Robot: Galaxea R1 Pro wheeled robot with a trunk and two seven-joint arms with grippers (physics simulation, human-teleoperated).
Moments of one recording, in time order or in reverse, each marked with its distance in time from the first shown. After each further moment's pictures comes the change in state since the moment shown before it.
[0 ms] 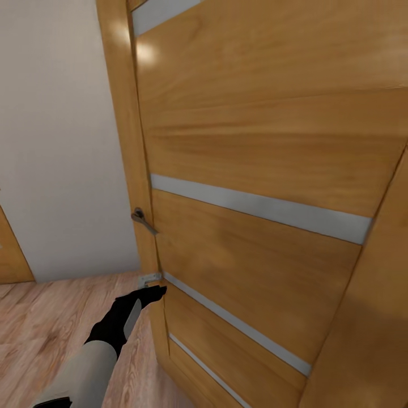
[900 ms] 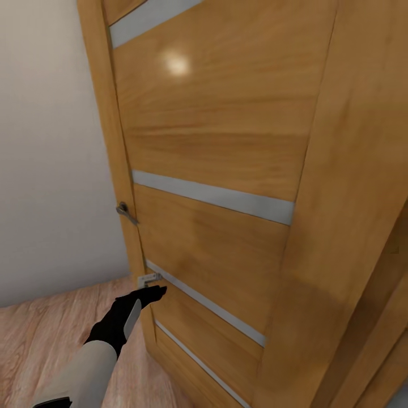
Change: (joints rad) left arm 0.000 0.000 0.001 0.000 -0.004 0.000 0.001; right arm 0.000 0.000 0.000 0.000 0.000 0.000 0.000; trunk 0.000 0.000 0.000
